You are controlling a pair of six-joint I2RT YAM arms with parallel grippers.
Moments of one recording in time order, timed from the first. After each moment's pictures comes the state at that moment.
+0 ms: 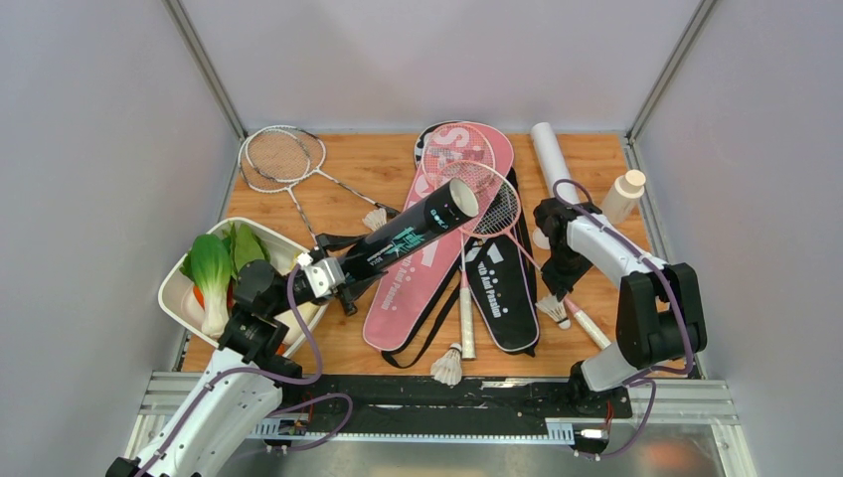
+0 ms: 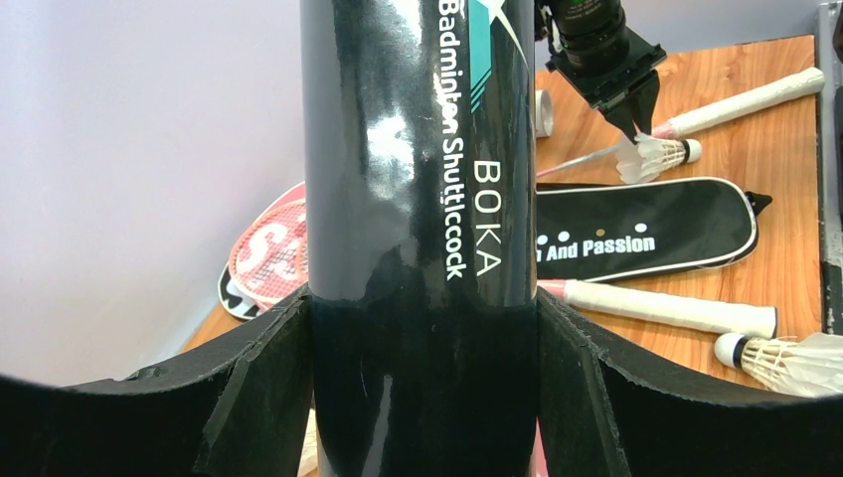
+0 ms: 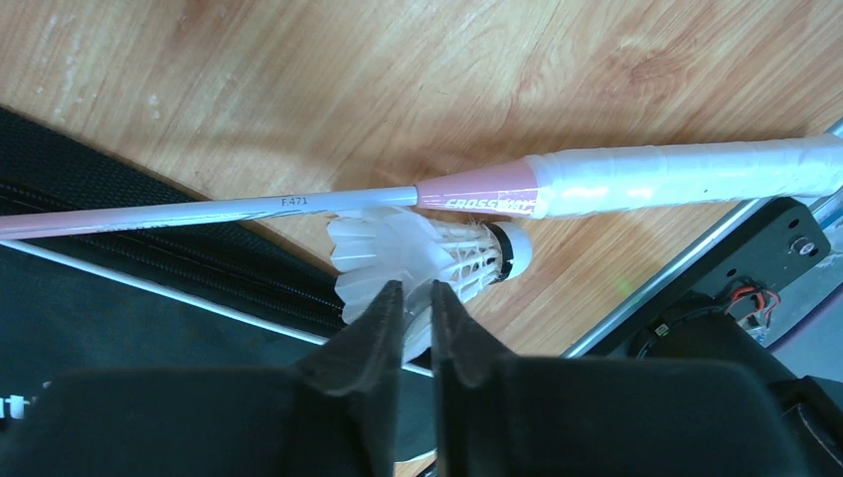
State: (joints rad) left arm -0.42 0.52 0.45 0.19 0.72 0.31; right arm 0.24 1.54 1.03 -1.13 0.32 1.10
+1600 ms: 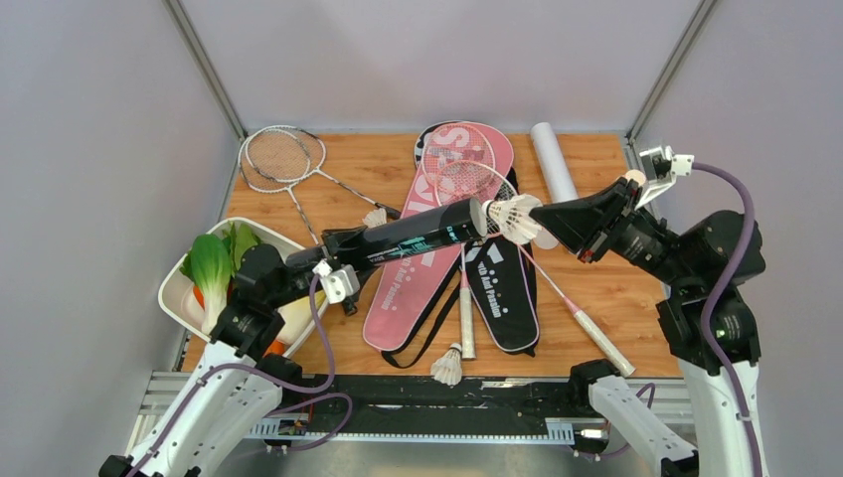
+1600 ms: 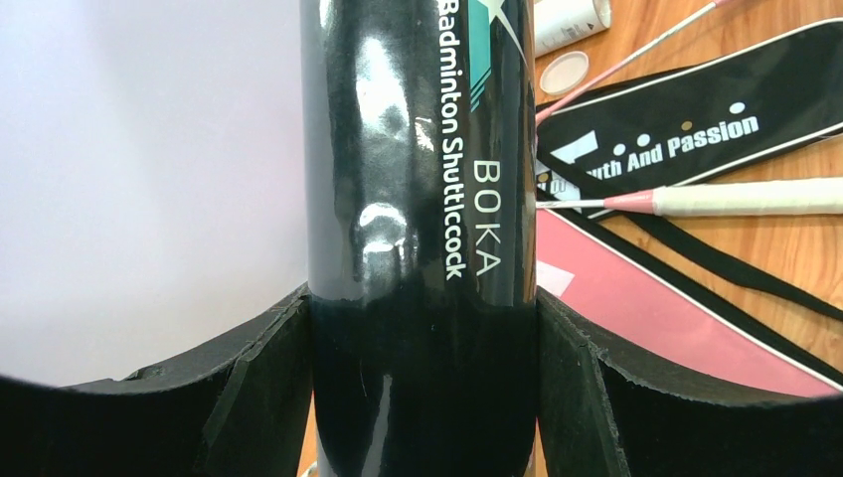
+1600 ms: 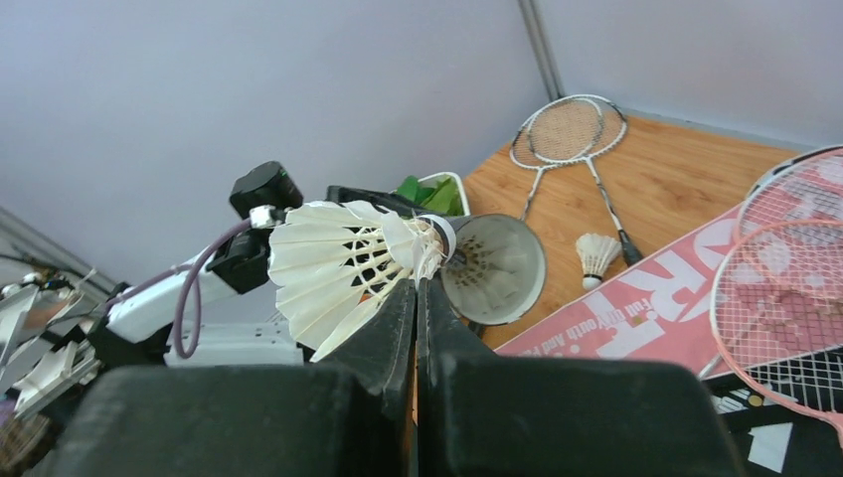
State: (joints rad) left arm -0.42 0.57 0.58 -0.07 0.68 0.72; right arm 0.24 0.76 1.34 -0.43 -0.69 0.56
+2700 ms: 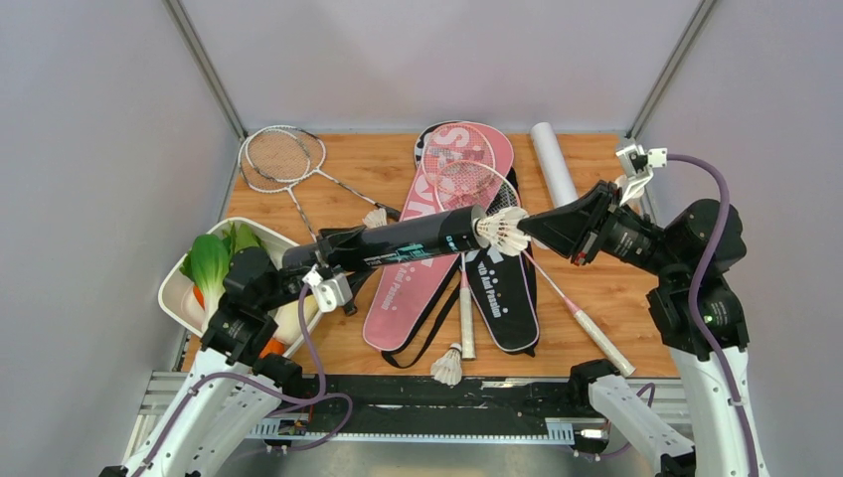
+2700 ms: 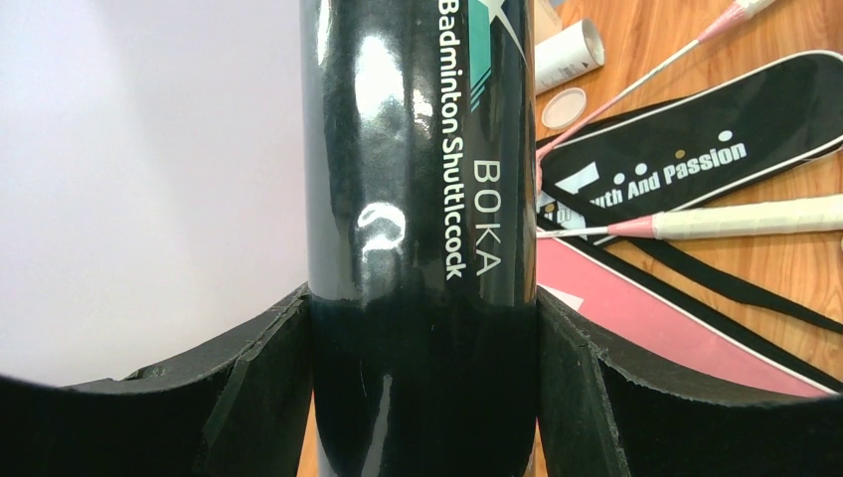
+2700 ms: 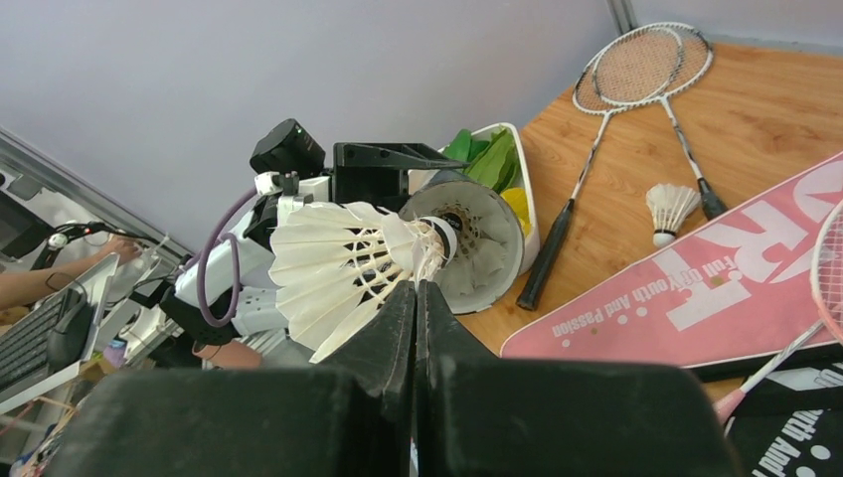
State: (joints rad) left arm -0.42 0.53 0.64 -0.12 0.72 0.75; right arm 0.24 0.77 1.31 -0.43 -0.82 0.65
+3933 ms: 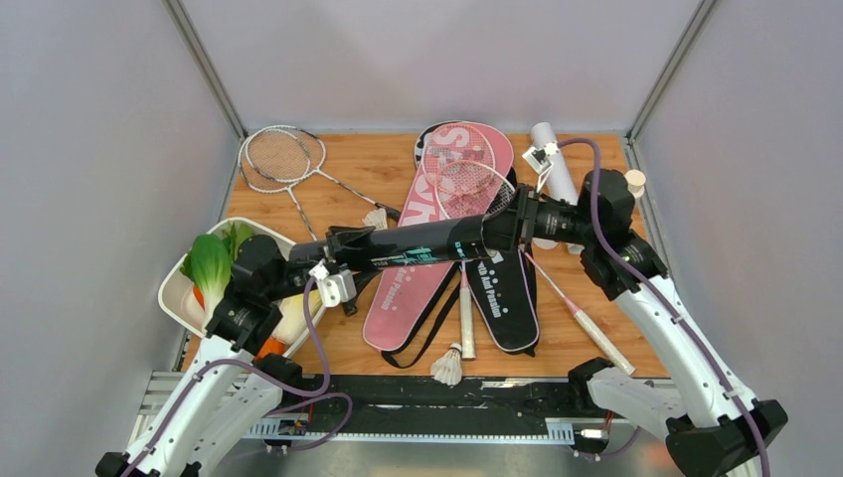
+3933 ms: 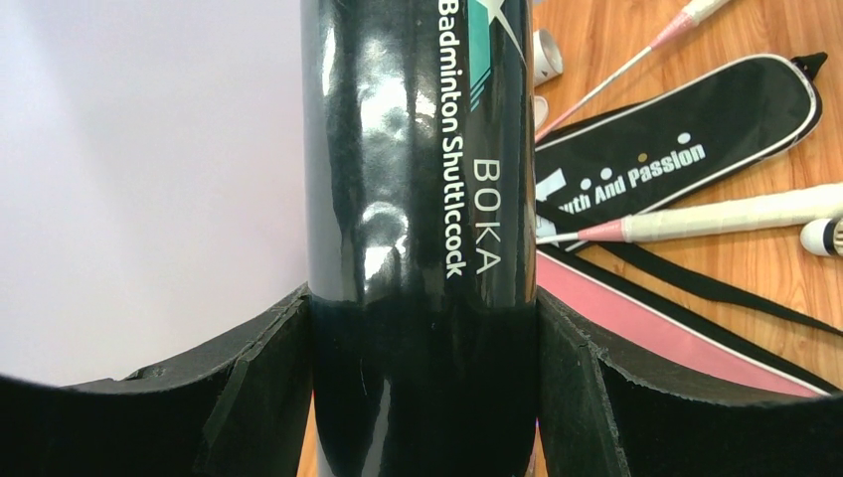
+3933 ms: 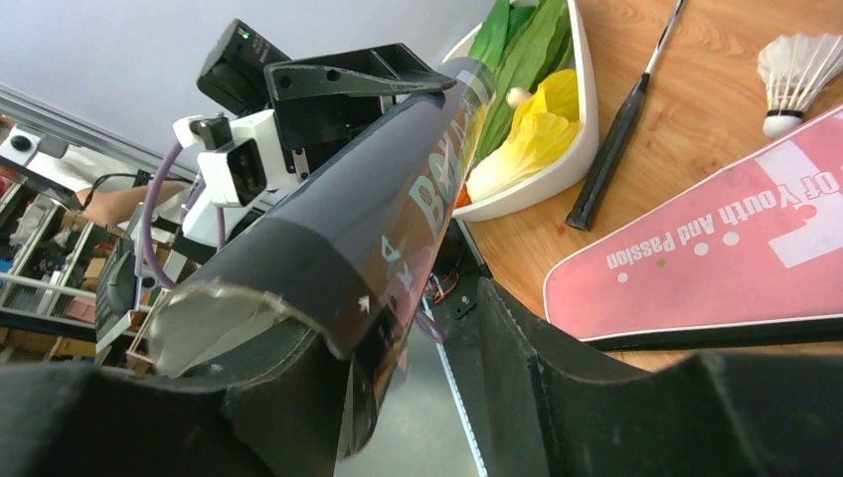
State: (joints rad) left arm -0.42 0.61 0.67 -0.12 0.82 0.78; right arm 0.40 0.96 1.09 -0.23 -0.89 0.72
